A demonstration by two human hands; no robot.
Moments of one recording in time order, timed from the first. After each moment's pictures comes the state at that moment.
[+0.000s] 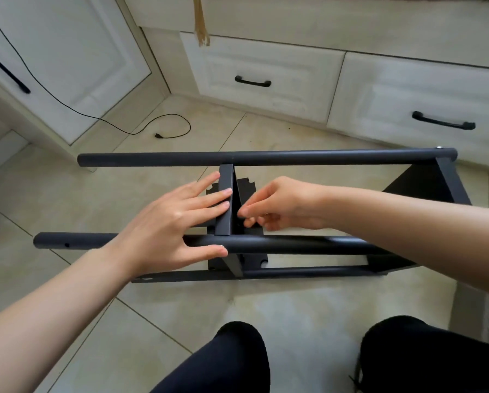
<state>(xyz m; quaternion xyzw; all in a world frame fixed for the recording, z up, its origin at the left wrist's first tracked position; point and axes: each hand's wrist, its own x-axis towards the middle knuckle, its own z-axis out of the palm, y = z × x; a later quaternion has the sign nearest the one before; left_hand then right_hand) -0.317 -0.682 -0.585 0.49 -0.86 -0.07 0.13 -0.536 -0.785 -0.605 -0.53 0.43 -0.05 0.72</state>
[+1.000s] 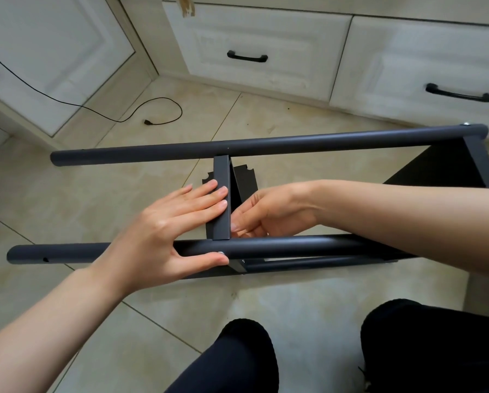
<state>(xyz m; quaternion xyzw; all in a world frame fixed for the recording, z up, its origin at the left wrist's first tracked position) -0.313 -0.679 -0.604 0.49 -0.85 -0.11 0.18 -0.517 -0.794 -0.639 -0.43 0.30 0.09 0.85</state>
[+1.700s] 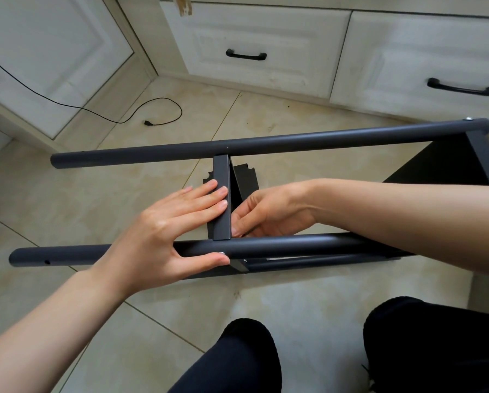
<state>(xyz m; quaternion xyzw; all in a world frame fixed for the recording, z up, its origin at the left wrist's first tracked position) -0.312 -0.680 -0.605 0.49 -0.85 -0.12 0.18 -0.515 -0.795 -0.644 -0.45 0.28 0.11 0.84</state>
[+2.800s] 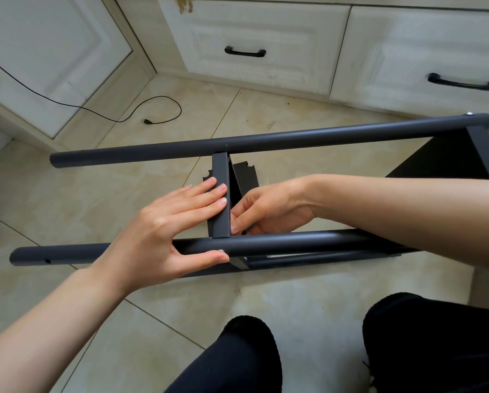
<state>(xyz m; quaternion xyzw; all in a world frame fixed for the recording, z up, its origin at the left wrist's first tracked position) -0.311 -0.680 -0.606 0.49 -0.84 -0.12 0.19 -0.512 -0.794 -0.641 -0.48 0.26 0.12 0.83</state>
